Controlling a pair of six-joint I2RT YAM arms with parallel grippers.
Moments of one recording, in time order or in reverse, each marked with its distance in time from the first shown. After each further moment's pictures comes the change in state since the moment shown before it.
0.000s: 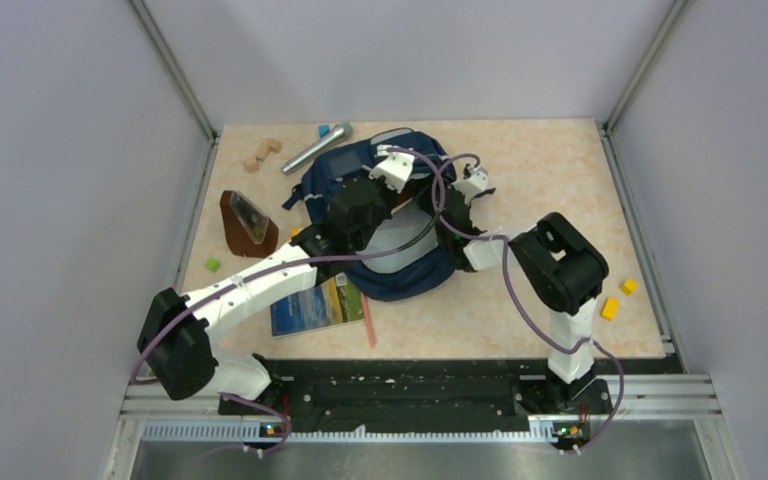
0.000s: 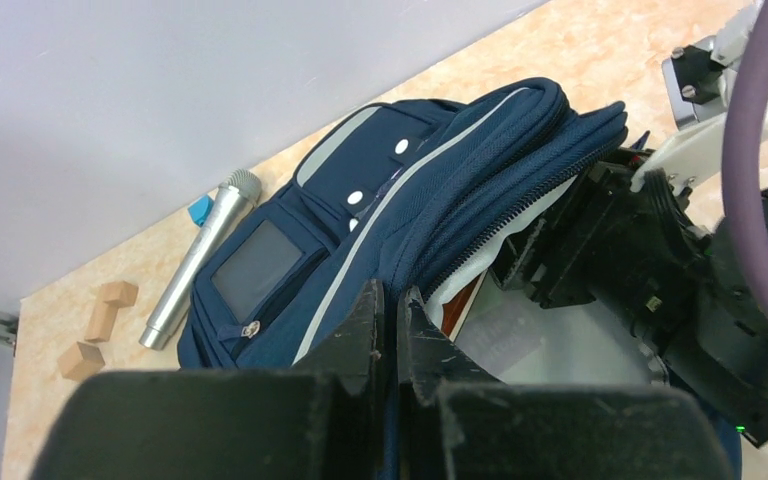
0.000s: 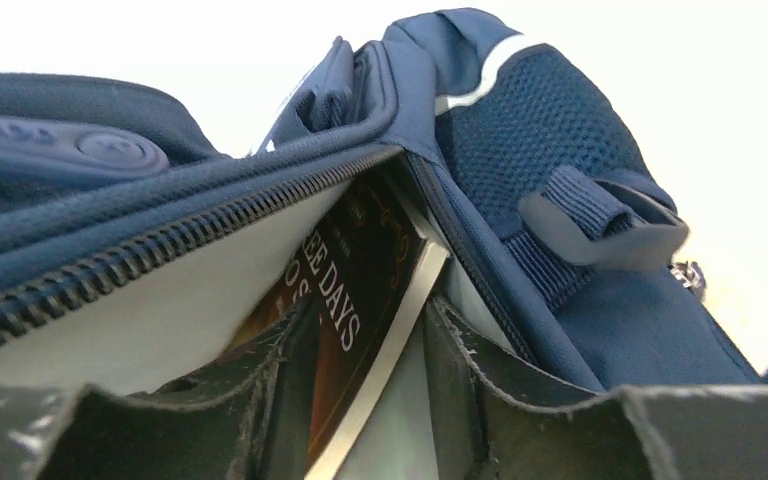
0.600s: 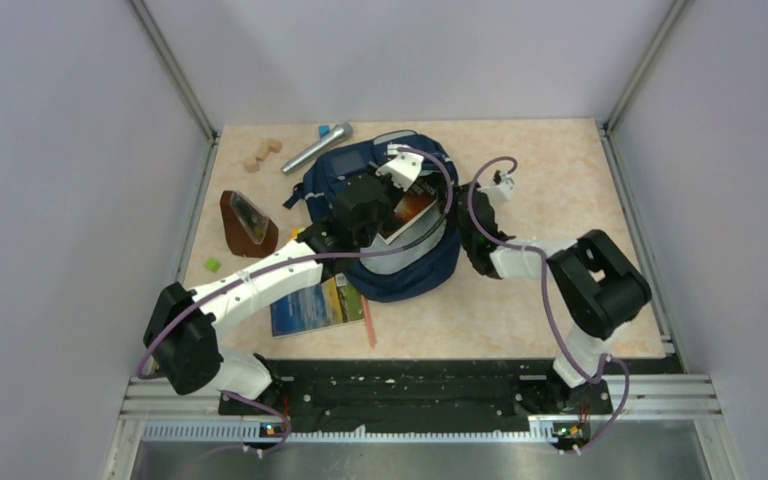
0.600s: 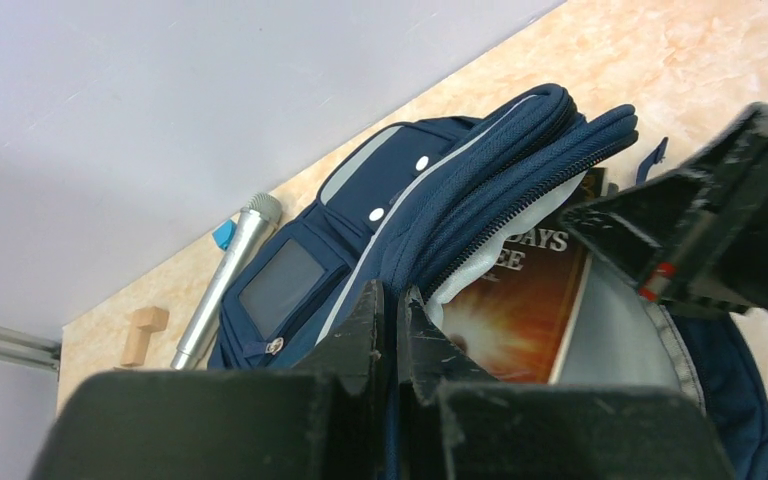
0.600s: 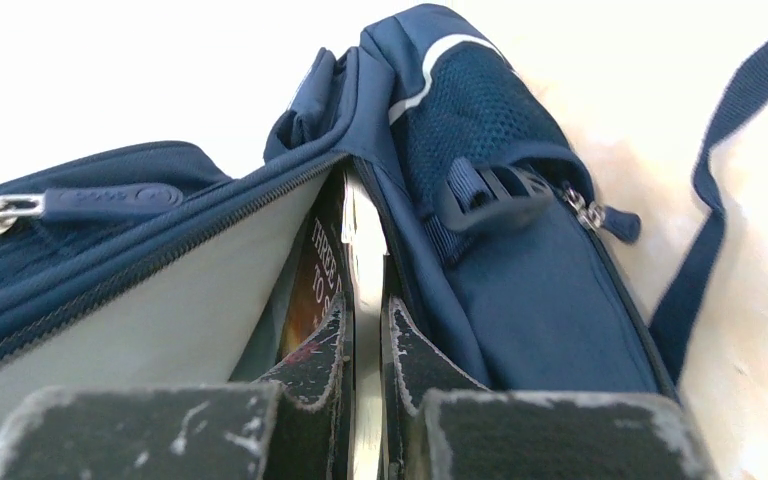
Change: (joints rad) left arm -0.006 0.031 0.026 0.025 -0.008 0.093; right arm -0.068 -0.278 -0.221 -0.143 -0.110 0.211
